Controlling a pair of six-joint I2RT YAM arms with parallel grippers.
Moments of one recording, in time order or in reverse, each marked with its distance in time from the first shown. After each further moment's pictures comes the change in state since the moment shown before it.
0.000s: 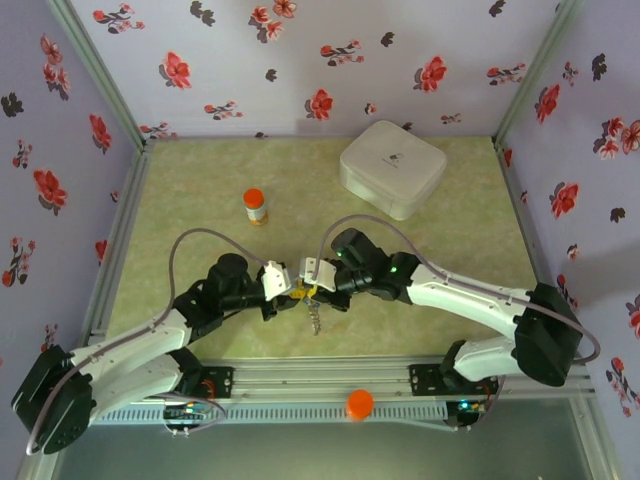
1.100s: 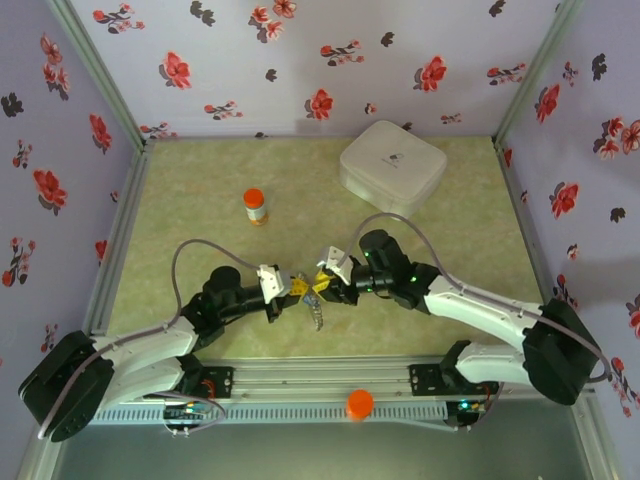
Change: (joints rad) left arm 0.000 0.082 -0.176 0.491 0.018 -0.148; right arm -0.128 -0.111 -0.222 0.336 -0.168 0.199
